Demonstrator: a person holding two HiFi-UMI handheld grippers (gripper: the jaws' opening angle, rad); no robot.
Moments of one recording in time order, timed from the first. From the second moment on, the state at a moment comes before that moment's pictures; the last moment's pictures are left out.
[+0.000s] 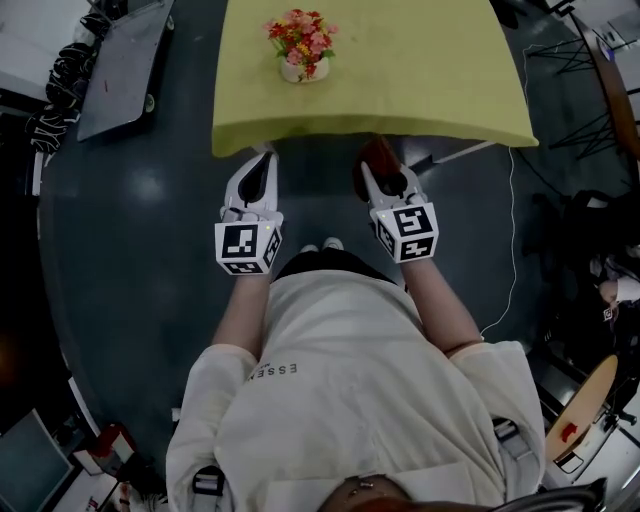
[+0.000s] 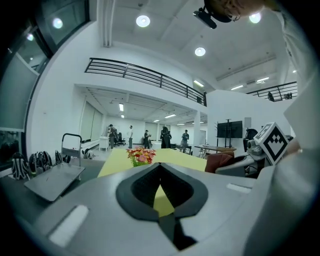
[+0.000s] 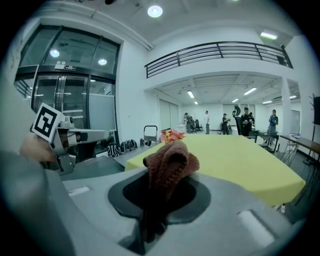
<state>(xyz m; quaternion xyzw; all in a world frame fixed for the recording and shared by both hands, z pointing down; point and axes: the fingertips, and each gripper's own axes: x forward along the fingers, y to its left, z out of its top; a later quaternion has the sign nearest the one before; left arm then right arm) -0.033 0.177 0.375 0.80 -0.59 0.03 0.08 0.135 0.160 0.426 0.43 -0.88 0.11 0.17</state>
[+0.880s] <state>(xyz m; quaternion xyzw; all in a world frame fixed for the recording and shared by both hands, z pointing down) -0.024 0.195 0.351 0.82 -0.57 0.02 0.09 0.129 0.186 0.406 0.43 -0.88 0.09 0.16</state>
